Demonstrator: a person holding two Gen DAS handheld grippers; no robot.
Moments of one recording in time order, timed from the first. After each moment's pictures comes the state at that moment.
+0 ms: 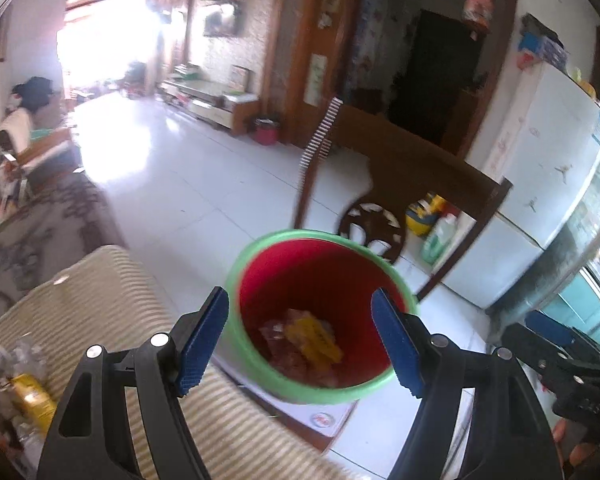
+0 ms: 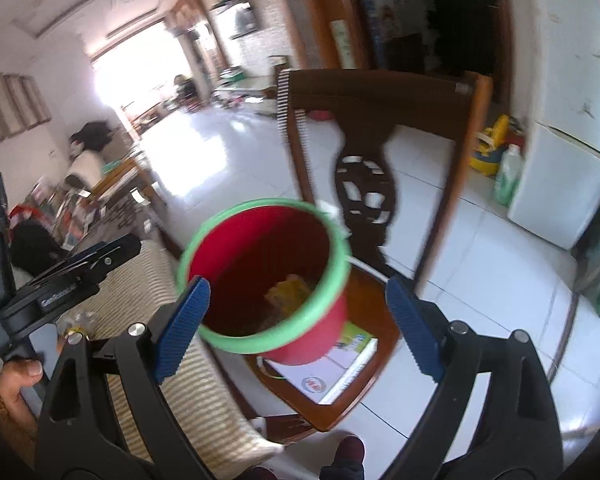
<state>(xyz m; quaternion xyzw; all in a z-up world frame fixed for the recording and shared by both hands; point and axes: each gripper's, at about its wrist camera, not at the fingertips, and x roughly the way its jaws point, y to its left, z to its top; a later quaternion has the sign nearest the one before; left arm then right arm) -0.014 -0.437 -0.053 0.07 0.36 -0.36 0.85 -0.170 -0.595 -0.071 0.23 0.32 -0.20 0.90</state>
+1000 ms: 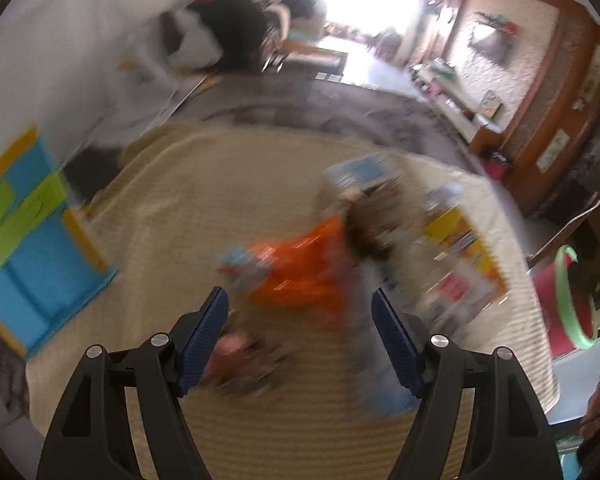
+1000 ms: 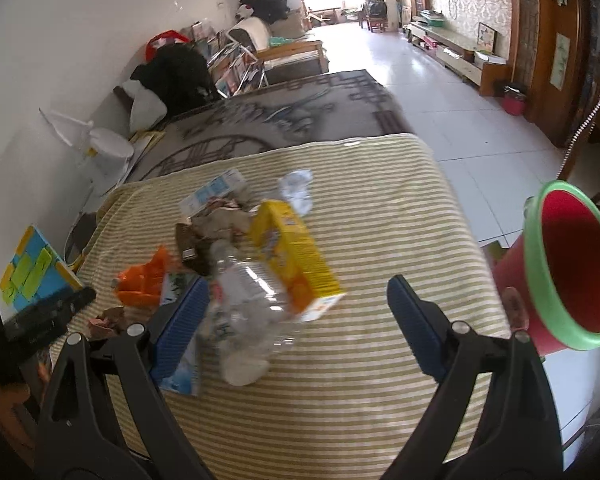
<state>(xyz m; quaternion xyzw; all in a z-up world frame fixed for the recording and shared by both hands) -0.046 0.023 -0.127 -0.09 0.46 0.02 0.88 -0.020 -0.261 -0.095 0.09 0.43 0.08 0.90</state>
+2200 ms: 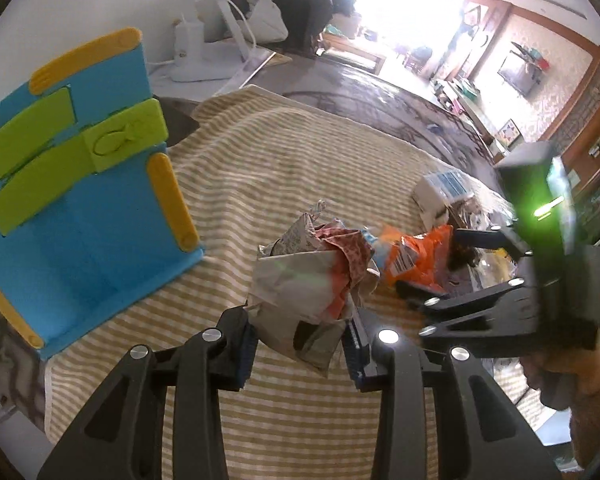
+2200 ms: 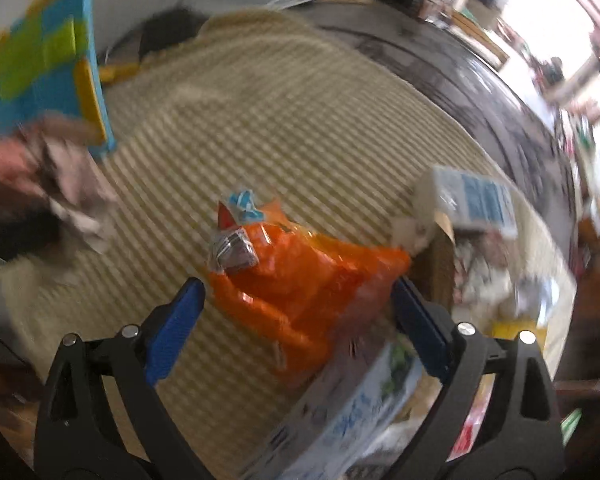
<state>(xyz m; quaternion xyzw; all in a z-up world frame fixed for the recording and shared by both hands) -0.061 0.164 -0.153 -0.16 0.46 0.04 0.87 0.053 0.034 -0.198 -0.28 0.51 0.27 0.77</state>
